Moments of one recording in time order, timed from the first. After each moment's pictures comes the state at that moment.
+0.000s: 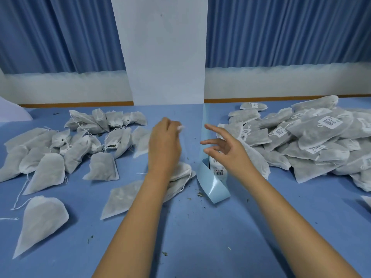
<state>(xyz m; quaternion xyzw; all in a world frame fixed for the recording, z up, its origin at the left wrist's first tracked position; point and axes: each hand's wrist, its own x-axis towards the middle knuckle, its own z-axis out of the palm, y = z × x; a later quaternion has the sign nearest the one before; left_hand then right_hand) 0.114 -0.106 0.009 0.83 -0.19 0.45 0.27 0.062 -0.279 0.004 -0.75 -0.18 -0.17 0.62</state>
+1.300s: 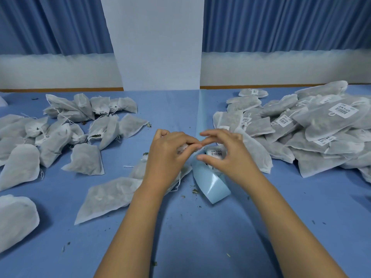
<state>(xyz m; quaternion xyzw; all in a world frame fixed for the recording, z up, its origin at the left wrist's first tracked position) 0.092 -0.118 -0.016 0.80 -0.32 0.33 0.39 0.055 -0.282 -0.008 -0.87 -0.15 -0.20 0.43</state>
